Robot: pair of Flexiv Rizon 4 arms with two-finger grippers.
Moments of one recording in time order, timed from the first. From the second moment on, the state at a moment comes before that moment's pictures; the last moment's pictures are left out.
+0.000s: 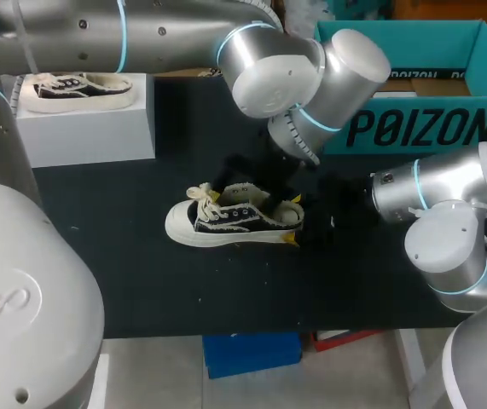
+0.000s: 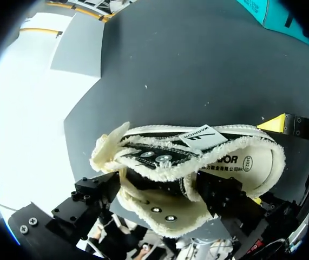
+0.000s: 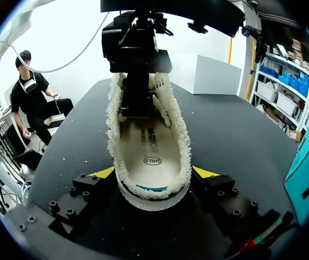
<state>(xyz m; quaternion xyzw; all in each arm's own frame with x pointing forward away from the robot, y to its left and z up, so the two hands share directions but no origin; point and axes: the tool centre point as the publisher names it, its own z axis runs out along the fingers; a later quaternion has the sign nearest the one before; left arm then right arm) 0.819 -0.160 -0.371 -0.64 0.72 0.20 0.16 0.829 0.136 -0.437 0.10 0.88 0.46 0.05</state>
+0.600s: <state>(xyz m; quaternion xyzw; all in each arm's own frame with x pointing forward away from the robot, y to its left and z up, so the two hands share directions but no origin) 0.816 -0.164 -0.371 -0.63 0.73 0.21 0.16 0.829 0.136 -0.437 0.10 0.88 0.46 0.05</state>
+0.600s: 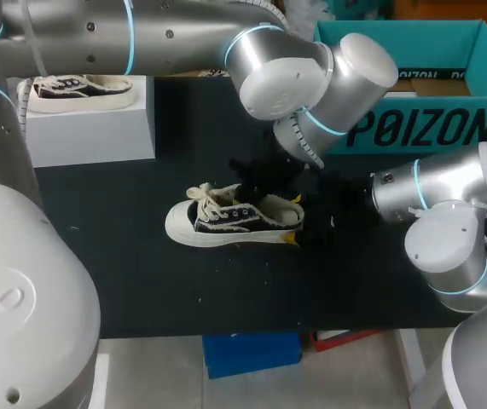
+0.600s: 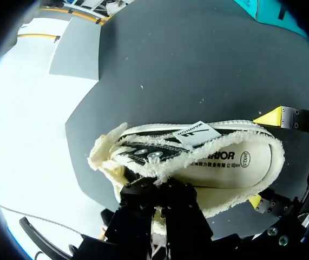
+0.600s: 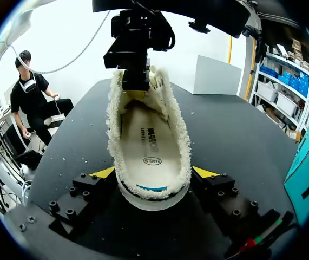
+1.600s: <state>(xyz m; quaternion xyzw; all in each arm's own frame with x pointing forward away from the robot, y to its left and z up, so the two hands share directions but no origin) 0.827 -0.163 -0.327 -0.65 0.73 0.14 0.16 0.829 0.136 -0.437 0.10 0.88 0.46 0.05</state>
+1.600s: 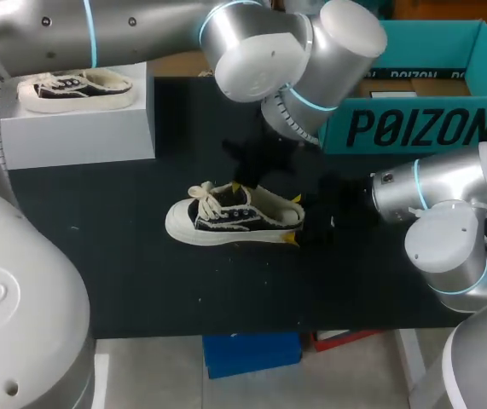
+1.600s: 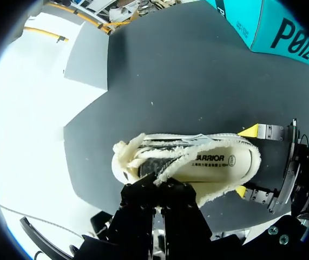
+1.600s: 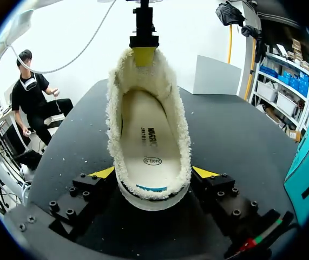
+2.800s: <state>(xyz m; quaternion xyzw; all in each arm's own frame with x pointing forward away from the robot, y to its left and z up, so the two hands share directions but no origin) 0.808 -0.075 -0.337 -0.70 0.71 0.05 0.12 0.830 0.138 -0.436 0.10 0.88 0.46 0.05</state>
